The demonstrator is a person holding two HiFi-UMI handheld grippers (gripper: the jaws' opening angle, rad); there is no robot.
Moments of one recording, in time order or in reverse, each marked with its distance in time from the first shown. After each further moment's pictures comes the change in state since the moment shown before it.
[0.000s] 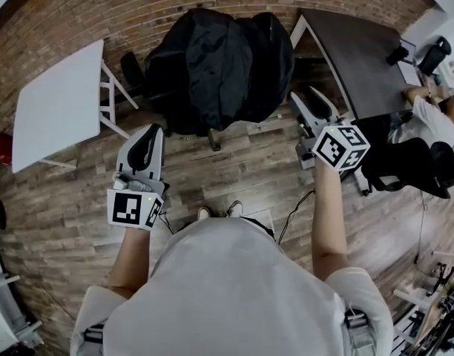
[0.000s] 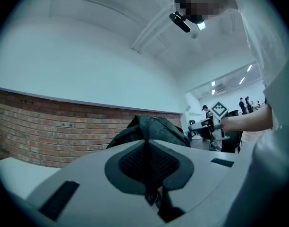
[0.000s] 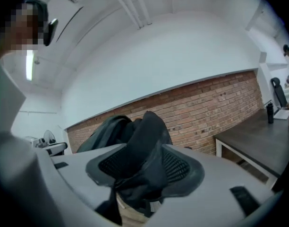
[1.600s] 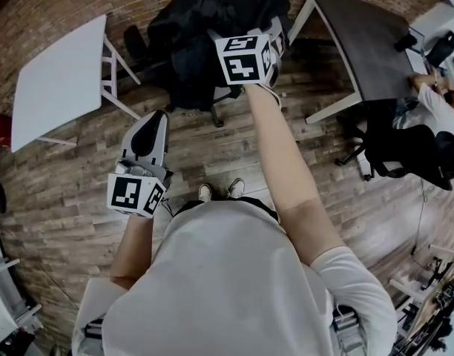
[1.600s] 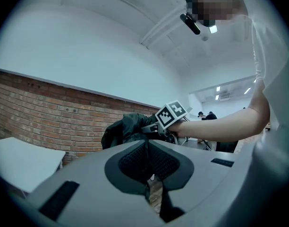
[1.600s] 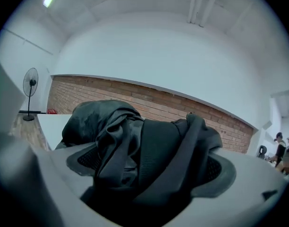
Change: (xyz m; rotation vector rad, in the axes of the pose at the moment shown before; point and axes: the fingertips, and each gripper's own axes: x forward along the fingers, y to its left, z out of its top) left arm -0.033 -0.013 -0.029 -0.131 0.060 -0.001; right arm 0.178 0.091 0.006 -0.493 0.134 -0.274
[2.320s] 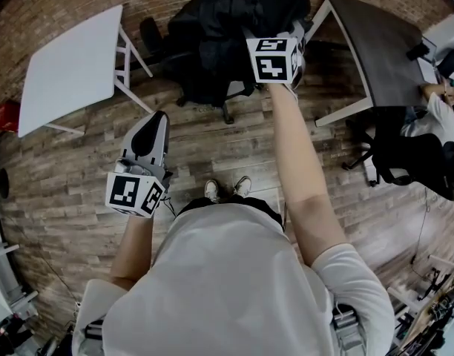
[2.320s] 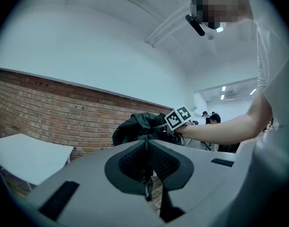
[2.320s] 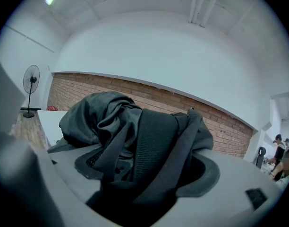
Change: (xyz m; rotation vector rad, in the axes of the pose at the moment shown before) left arm -0.036 0.026 -0.007 -0.035 0.032 0.058; right arm 0.003 -0.010 -0.021 -0.015 0.002 -0.014
